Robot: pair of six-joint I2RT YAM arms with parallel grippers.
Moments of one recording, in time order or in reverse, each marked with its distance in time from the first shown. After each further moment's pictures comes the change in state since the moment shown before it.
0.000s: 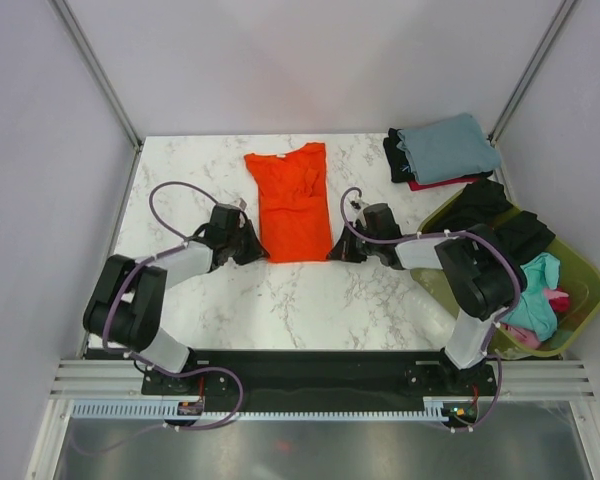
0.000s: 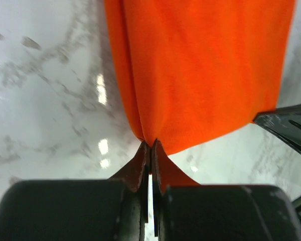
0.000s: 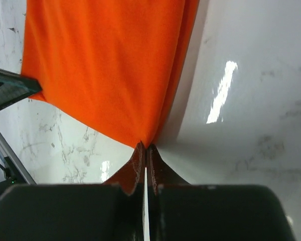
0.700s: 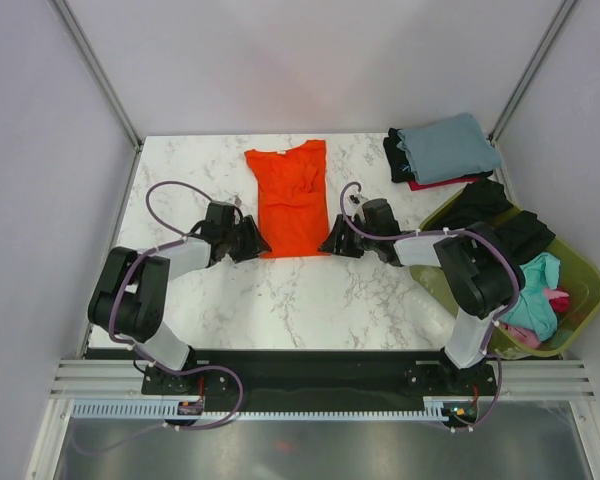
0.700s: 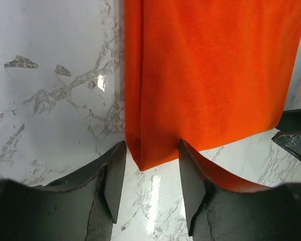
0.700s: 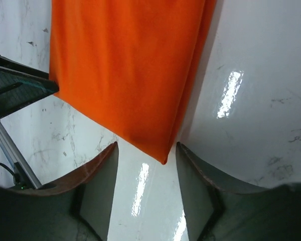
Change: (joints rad) left arm 0.042 0.015 0.013 -0.001 0.011 0.018; right arm 0.000 -0.018 0.016 0.004 0.000 0.017
